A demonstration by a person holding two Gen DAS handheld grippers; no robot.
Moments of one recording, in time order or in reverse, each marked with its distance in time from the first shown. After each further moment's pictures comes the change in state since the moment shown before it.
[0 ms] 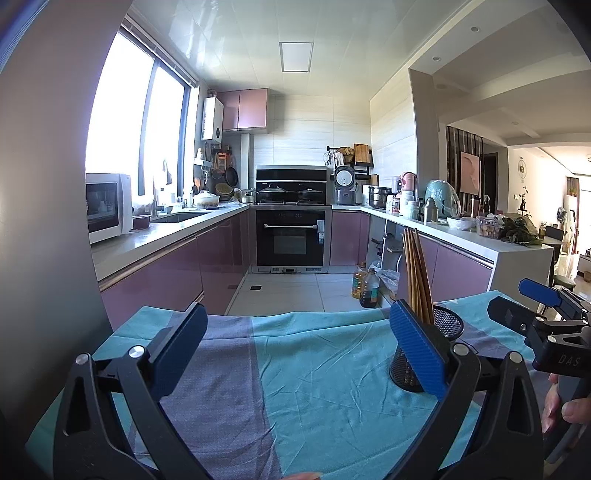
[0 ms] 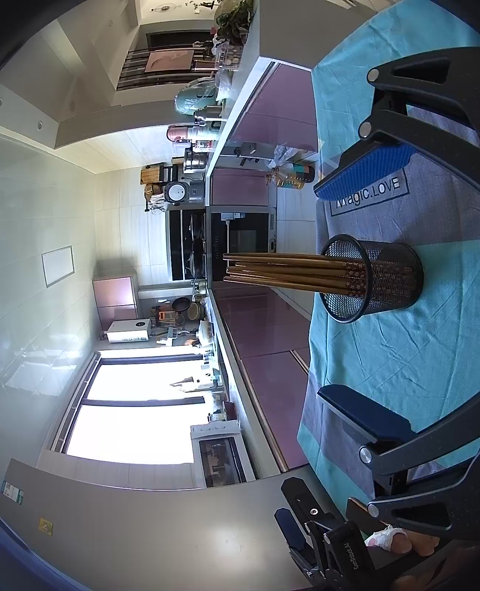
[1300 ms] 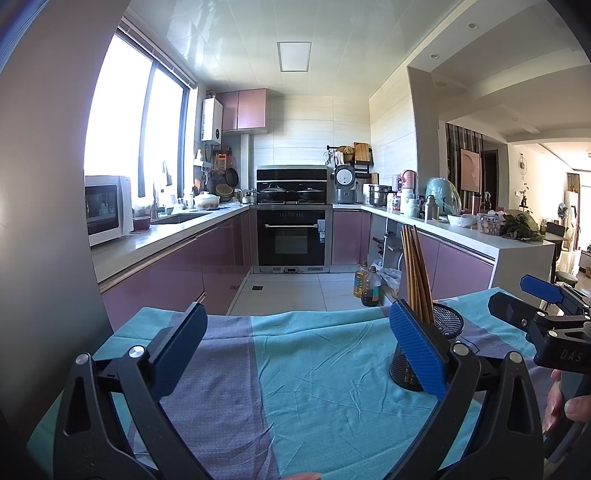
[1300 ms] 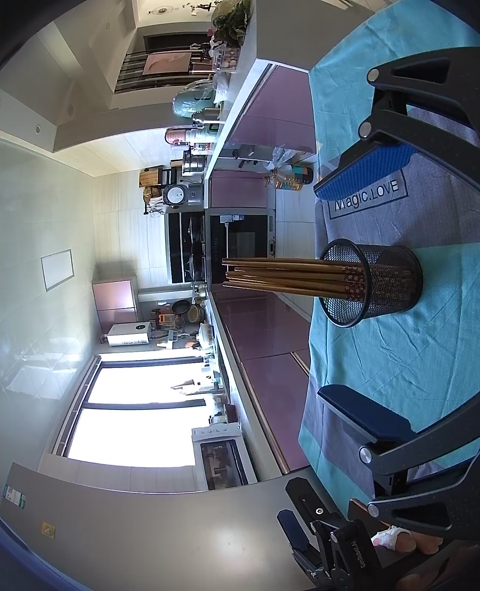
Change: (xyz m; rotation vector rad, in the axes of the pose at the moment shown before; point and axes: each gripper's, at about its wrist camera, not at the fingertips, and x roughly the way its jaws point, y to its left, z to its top) left arm 0.001 -0.001 0.001 0.009 0.005 0.004; right arm -0.002 0.000 -0.001 0.005 0.000 -0.010
